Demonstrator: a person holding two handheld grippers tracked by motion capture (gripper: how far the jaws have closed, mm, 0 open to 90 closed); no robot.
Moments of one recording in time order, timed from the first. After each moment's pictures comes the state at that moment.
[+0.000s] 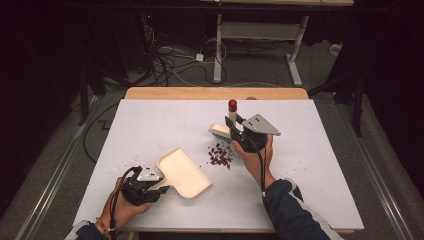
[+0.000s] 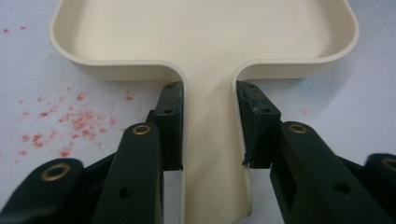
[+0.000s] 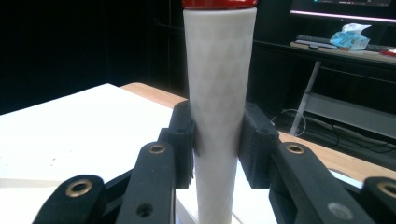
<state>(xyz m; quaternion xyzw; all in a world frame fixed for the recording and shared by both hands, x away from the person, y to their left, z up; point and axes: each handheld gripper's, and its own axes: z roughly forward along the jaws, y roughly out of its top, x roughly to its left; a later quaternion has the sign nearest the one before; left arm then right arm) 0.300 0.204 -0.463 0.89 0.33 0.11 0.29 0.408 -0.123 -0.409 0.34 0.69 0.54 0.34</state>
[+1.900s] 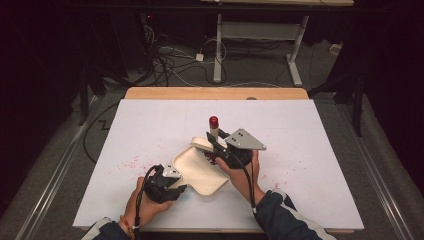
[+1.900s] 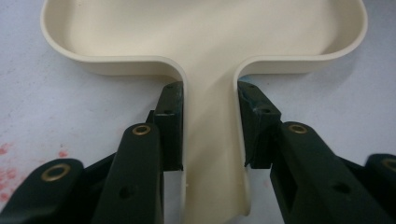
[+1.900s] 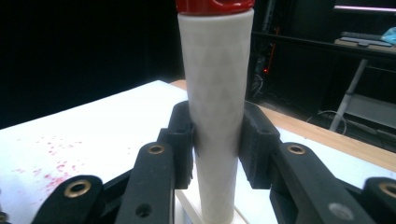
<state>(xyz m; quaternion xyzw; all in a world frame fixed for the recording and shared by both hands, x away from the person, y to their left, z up) 0.310 0.148 -0.466 0.89 0.36 0.09 0.28 0.363 -0.083 -0.409 0.30 0.72 0.56 0.29</state>
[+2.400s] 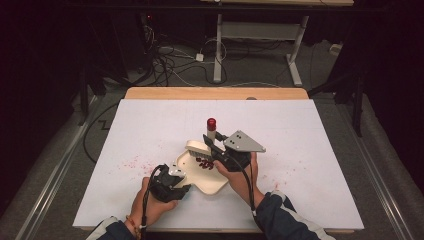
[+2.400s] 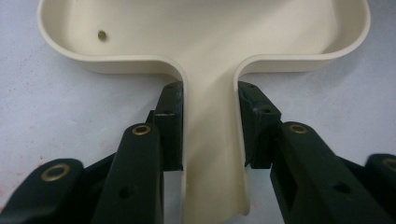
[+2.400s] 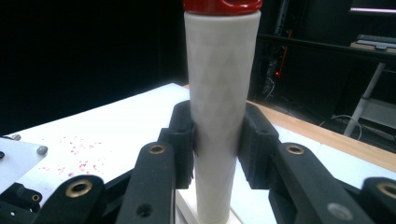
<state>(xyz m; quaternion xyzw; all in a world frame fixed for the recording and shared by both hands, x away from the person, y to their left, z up) 0.312 0.137 -0.468 0.88 0.37 0.09 0.27 0.355 -0.080 -0.405 0.29 0.72 0.57 0.28</state>
